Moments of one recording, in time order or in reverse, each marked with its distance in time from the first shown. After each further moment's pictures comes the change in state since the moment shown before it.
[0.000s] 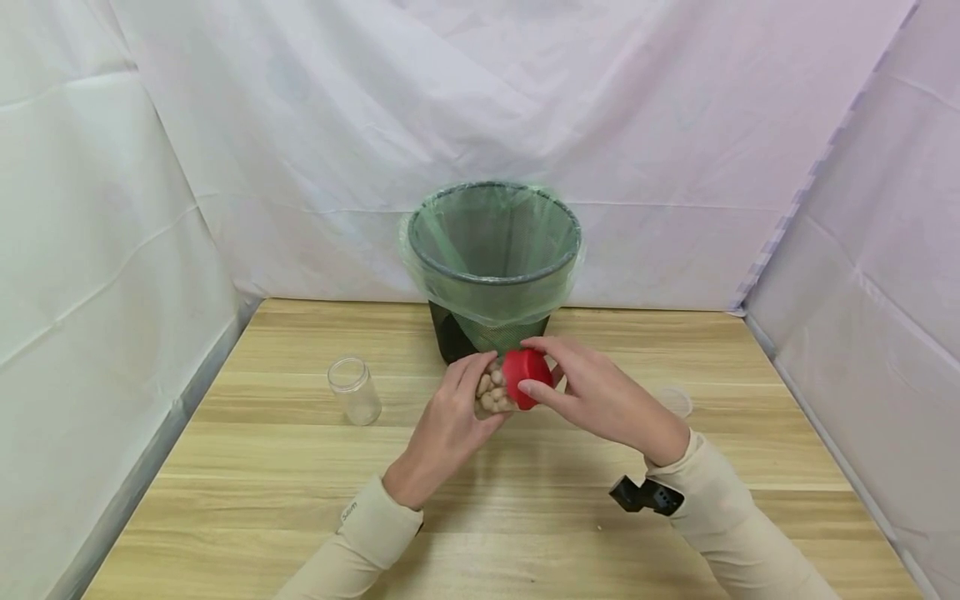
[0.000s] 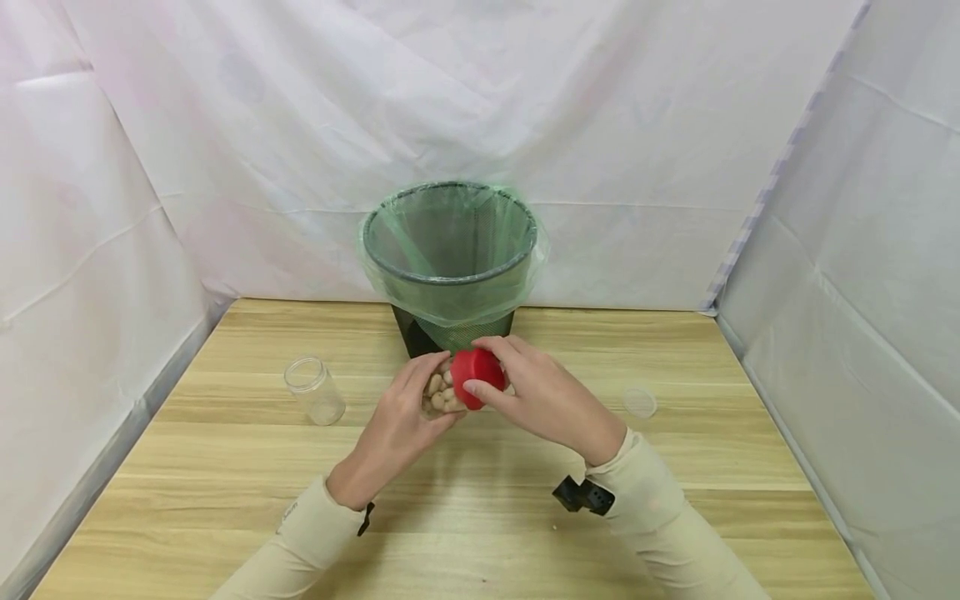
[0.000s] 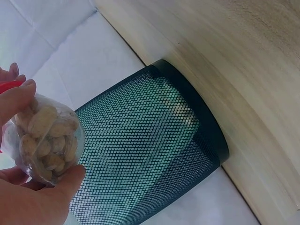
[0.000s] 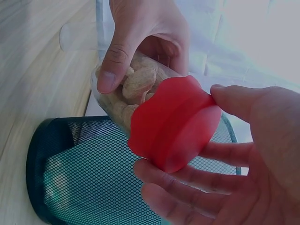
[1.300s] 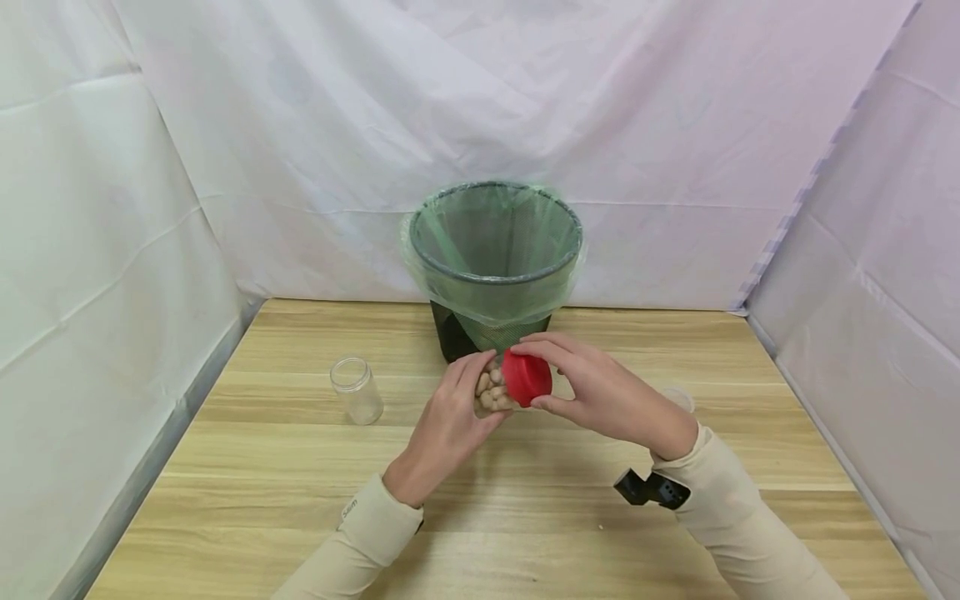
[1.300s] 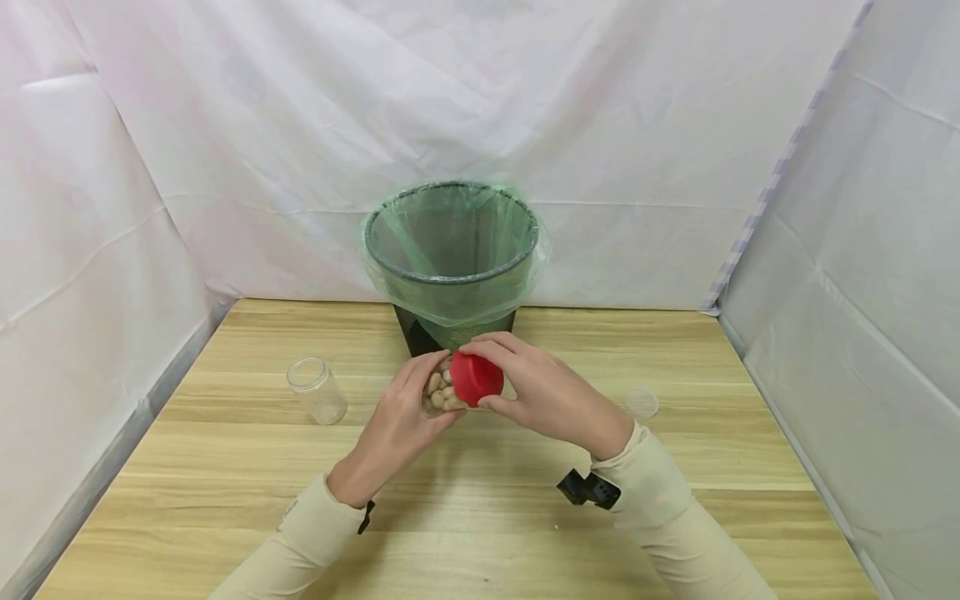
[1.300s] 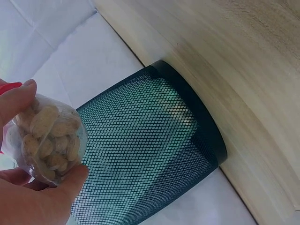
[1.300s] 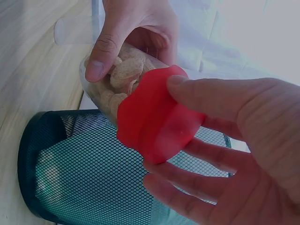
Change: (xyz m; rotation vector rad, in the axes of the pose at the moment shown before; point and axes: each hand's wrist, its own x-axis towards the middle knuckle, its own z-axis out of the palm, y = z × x) left_hand 0.001 -0.001 -0.001 -0.010 -0.023 -0.040; right_hand 0.001 0.004 -0.006 -0.100 -0.002 -0.241
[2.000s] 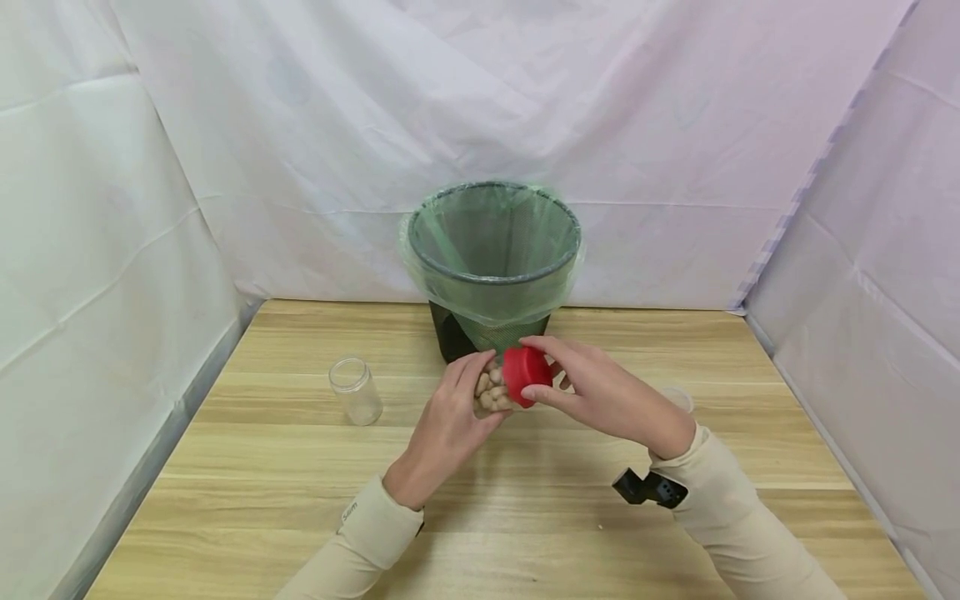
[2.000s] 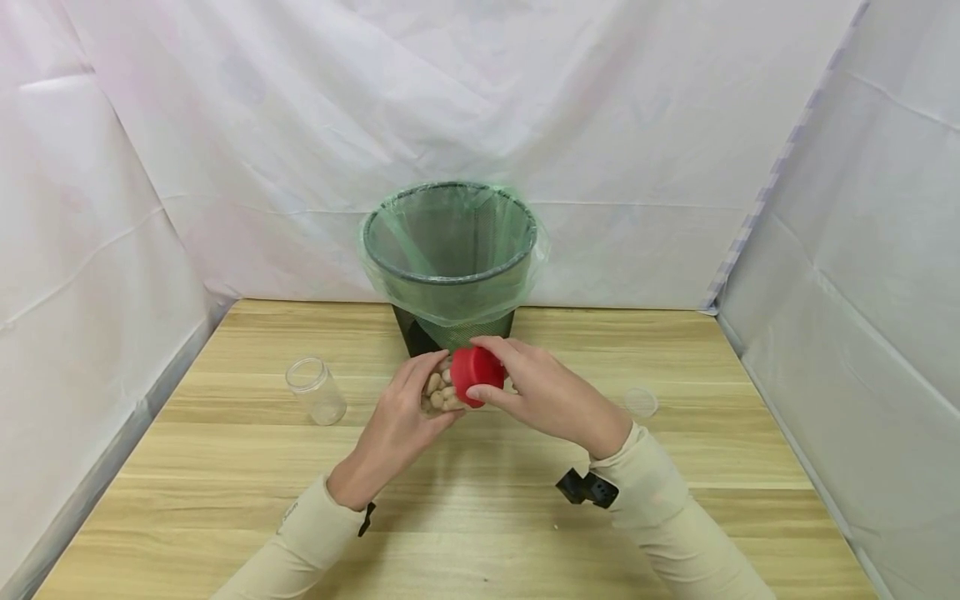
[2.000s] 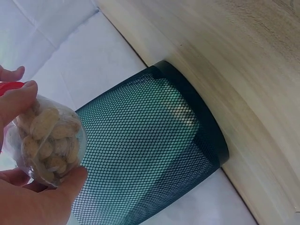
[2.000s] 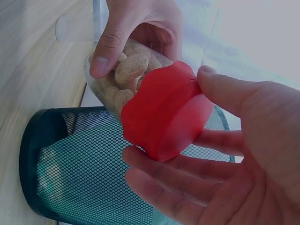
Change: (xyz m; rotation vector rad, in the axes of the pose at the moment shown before) left_hand 0.000 0.004 -0.001 -0.006 0.008 -0.015; right_hand 0.000 0.001 0.000 0.120 -0.051 0.168
